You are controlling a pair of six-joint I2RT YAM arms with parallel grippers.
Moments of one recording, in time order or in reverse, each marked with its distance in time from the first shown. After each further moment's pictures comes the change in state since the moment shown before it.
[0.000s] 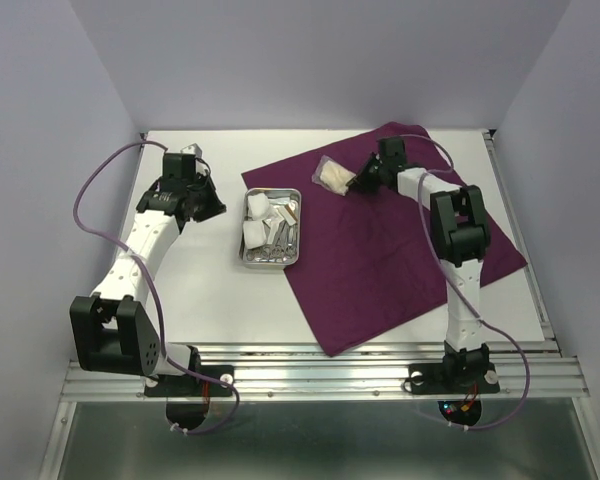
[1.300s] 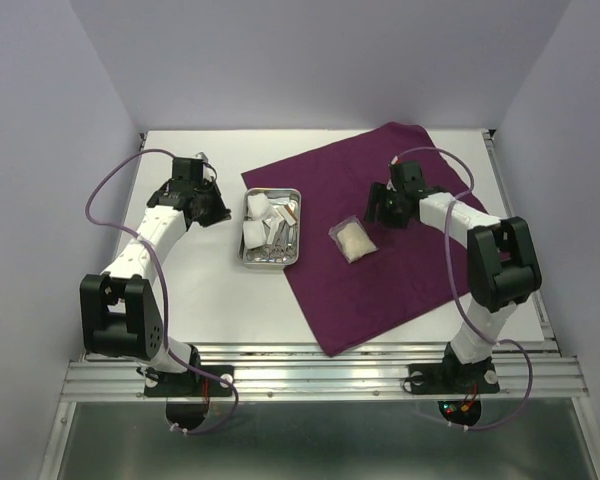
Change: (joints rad) left arm -0.005 0.092 -0.048 0.057 0.023 -0.029; right arm 0.066 -0.626 -0.634 -0.153 0.230 -0.428
